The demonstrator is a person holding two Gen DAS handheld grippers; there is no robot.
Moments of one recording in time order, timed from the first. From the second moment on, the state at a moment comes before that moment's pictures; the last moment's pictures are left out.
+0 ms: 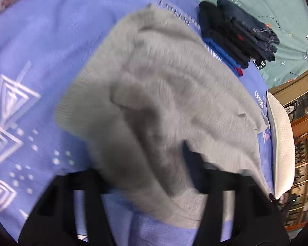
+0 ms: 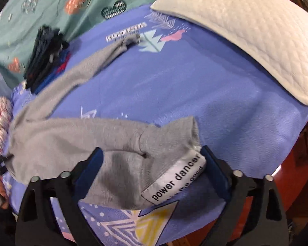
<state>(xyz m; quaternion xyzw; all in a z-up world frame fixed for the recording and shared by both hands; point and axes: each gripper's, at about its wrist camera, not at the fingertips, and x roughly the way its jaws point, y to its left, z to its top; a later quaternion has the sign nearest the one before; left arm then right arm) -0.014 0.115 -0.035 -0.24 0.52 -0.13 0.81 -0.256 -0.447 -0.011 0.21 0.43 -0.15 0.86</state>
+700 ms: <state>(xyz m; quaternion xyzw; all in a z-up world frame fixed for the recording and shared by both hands) -0.075 0.146 -0.022 -0.21 0.55 -0.12 0.80 -0.278 -0.522 0.015 0.25 0.35 -0.19 0.88</state>
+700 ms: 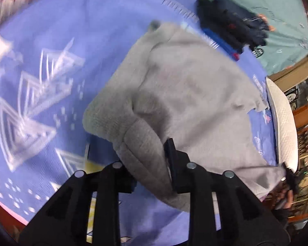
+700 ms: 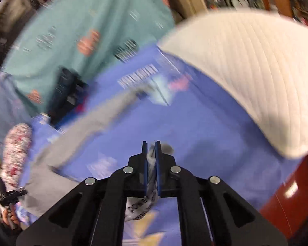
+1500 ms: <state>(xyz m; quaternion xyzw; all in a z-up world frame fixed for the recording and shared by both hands) -0.058 0.080 0.048 0.02 0.48 -0.16 0.86 -0.230 -0.379 0.044 0.13 0.41 0.01 0.90</state>
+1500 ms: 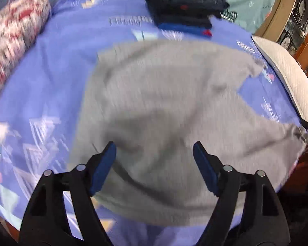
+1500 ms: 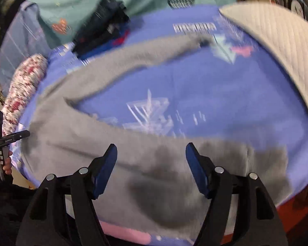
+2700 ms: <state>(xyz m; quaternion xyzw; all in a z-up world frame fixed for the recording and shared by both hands) 0.115 0.002 -0.005 0.23 0.49 -0.25 0.80 -0.095 -0.335 0.048 0.13 0.44 0.07 0.89</state>
